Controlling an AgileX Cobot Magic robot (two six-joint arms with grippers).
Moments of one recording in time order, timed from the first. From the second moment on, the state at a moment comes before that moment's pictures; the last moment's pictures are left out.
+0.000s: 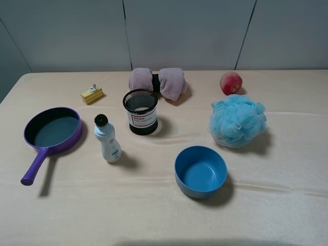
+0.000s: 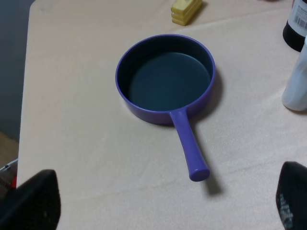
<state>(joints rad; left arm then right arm) -0.09 0.00 -0.50 0.08 1.05 0.11 -0.04 -0.01 -0.50 -0.10 1.03 0.23</state>
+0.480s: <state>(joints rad) -0.09 0.00 -0.50 0.08 1.05 0.11 -0.04 -0.01 -0.50 -0.10 1.03 0.23</state>
